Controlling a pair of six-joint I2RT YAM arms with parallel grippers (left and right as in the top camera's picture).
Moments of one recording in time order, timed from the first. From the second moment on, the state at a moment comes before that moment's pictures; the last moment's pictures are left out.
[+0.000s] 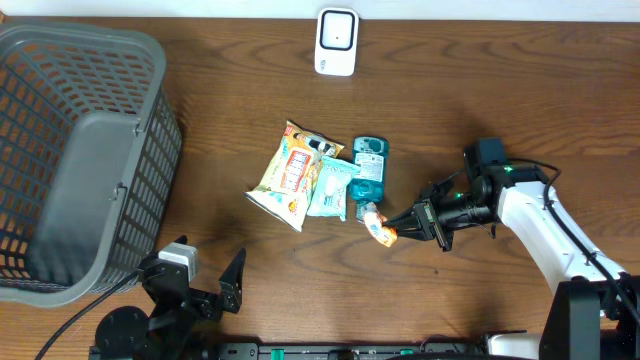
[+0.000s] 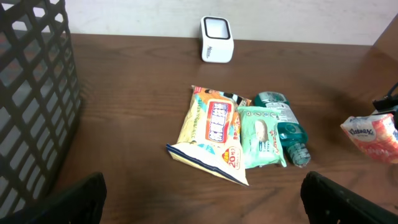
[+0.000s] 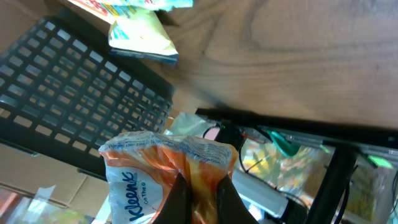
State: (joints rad) left arm 0.07 0.01 0.50 -0.84 0.39 -0.04; right arm 0.09 1.53 0.89 -0.97 -1.04 0.87
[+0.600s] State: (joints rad) left arm 0.07 0.01 0.50 -0.84 0.39 -0.04; right arm 0.09 1.53 0.89 -0.95 -0.99 0.87
